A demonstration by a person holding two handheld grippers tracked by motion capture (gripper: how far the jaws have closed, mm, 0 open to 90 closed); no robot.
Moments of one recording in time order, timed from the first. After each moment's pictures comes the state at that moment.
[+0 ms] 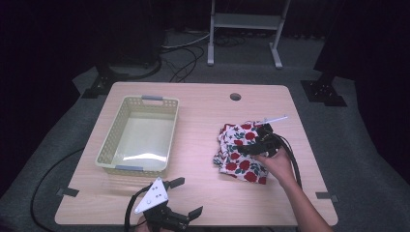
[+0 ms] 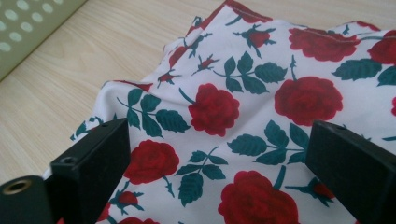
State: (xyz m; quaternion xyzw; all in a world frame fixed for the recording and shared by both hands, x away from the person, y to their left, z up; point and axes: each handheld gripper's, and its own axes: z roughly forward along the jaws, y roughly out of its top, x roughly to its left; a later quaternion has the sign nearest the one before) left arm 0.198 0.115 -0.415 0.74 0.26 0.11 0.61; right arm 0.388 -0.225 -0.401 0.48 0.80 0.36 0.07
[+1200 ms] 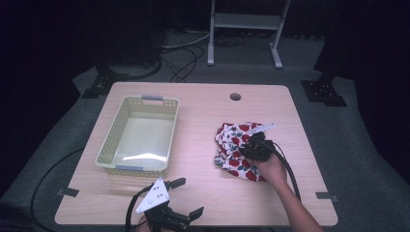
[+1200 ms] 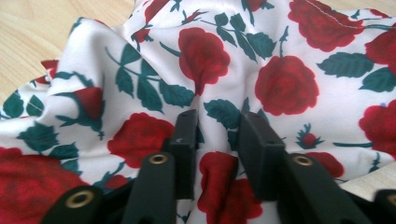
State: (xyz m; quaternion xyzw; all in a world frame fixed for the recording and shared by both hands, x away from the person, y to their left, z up) left arm 0.198 0.113 -0.417 0.74 0.26 0.11 0.61; right arm 0.382 -0.208 -0.425 0.43 0.83 0.30 0.15
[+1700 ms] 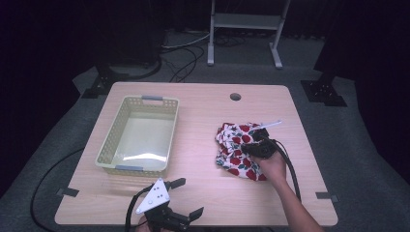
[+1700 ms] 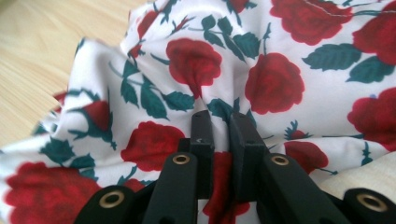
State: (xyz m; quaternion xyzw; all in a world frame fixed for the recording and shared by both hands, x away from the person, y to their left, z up) left arm 0.198 0.113 -0.417 0.74 0.26 0.11 0.61; right arm 0.388 -0.218 -0.422 0.49 0.80 0.33 0.09
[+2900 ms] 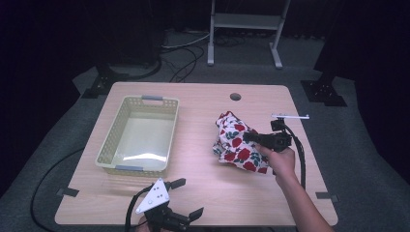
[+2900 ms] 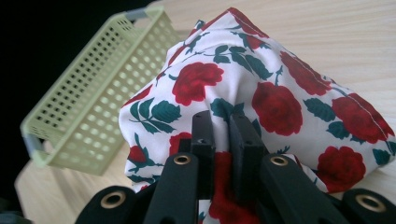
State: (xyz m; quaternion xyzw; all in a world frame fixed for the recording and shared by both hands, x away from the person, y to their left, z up) left arm 0.198 0.113 -0.418 0.75 0.26 0.11 0.61; right arm 0.367 -0.239 -0.362 0.53 0.69 0.49 0.00
